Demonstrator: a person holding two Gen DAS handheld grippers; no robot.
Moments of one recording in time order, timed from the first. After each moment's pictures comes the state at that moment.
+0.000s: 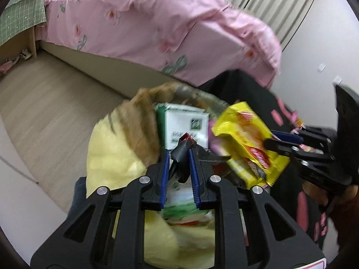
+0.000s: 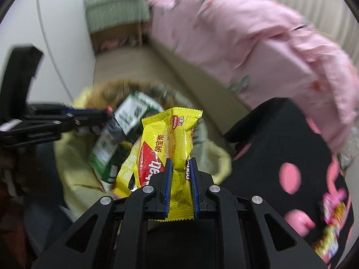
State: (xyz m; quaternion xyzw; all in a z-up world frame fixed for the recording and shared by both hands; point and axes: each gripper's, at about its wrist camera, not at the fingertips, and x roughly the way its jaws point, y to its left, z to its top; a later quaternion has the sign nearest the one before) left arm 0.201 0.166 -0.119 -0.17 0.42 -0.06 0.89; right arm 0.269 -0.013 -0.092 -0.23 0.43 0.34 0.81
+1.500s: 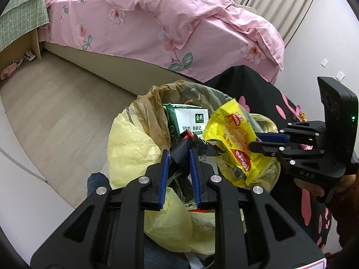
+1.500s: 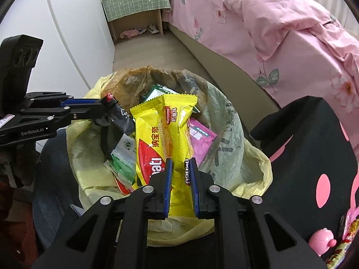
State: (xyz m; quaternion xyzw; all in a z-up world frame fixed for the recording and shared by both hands) left arm 0.187 0.179 -0.107 -0.16 0.42 -0.05 0.89; right arm 0.275 0.004 -0.101 -0.21 0.45 0.39 0.77
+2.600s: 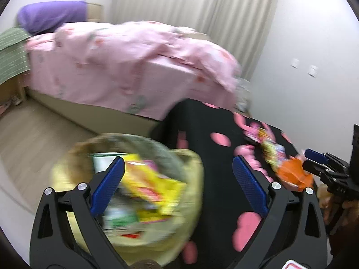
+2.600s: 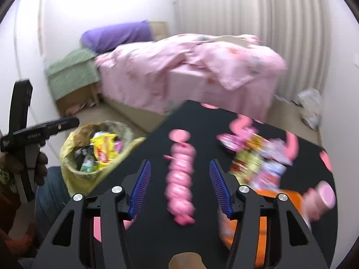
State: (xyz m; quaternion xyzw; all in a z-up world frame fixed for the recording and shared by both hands) left arm 0.183 0.048 -0.028 -0.10 0.31 -0.12 0.94; right arm 0.173 -0.248 -0.009 -0.04 0.31 0.20 0.93
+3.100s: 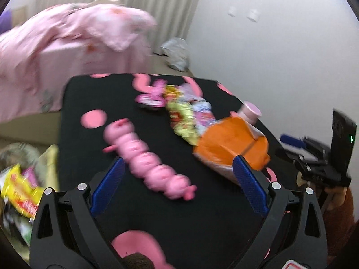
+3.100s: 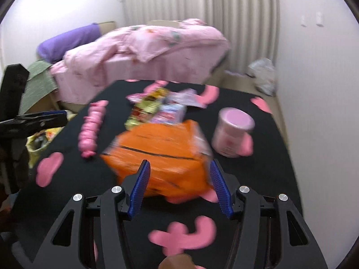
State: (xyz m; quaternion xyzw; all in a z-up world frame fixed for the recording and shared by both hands) left arm 0.210 -0.144 -0.049 0.00 0.38 -0.31 0.87; right arm 0.124 -0.404 -0.057 0.00 0.35 0.06 0.94
